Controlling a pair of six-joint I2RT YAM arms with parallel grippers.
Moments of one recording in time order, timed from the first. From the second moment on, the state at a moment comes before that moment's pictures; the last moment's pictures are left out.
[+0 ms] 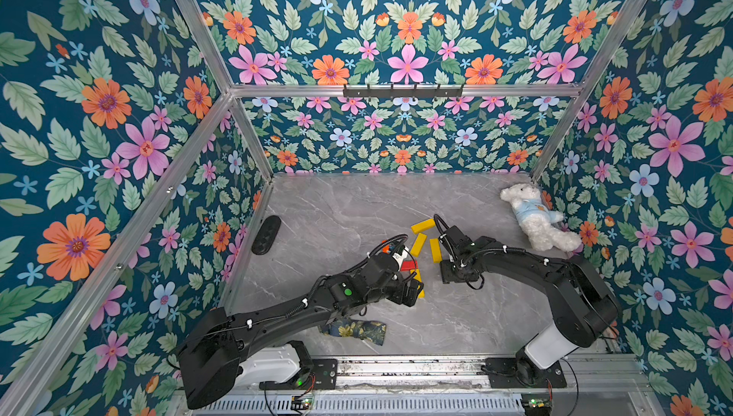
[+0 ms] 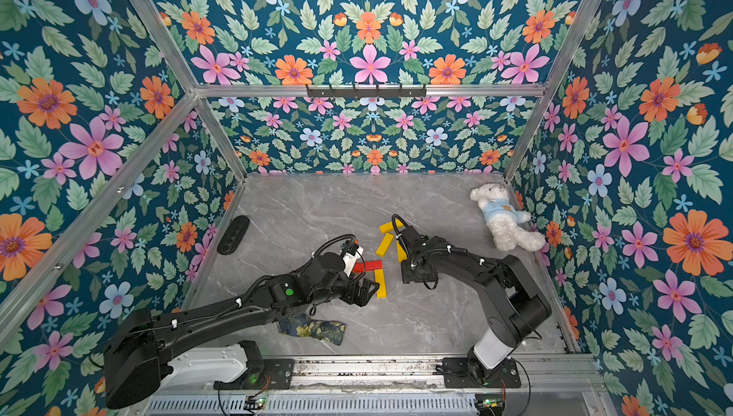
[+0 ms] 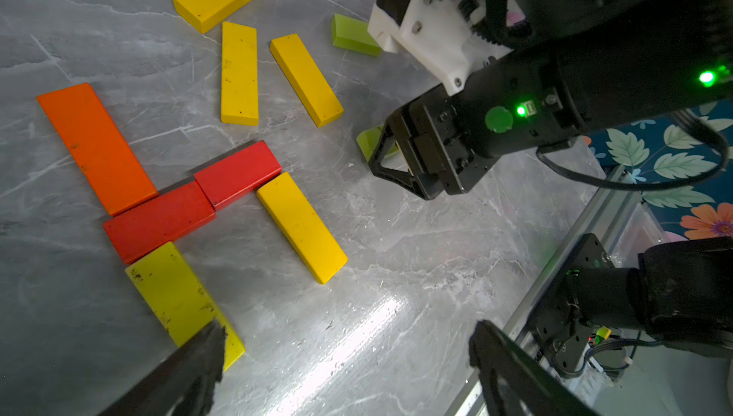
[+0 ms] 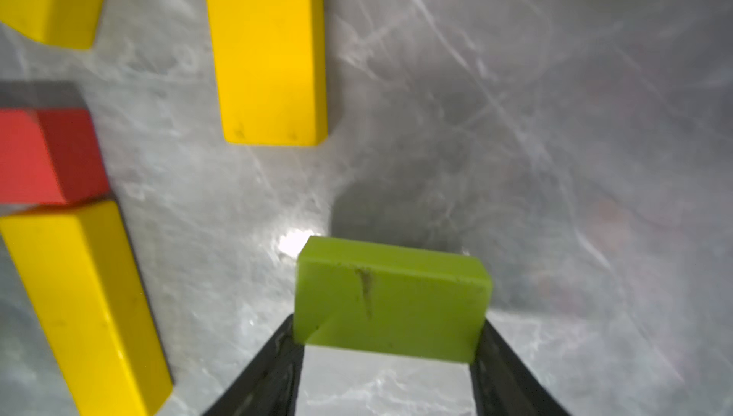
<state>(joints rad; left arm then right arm) -1.03 1.21 0.74 -0.22 -0.02 -0.54 0.57 1.65 0.96 -0.67 0.06 0.50</state>
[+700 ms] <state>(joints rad) -1.03 1.19 0.73 -0.22 -0.03 -0.54 0.61 1.80 1.10 -0.70 0.11 0.53</state>
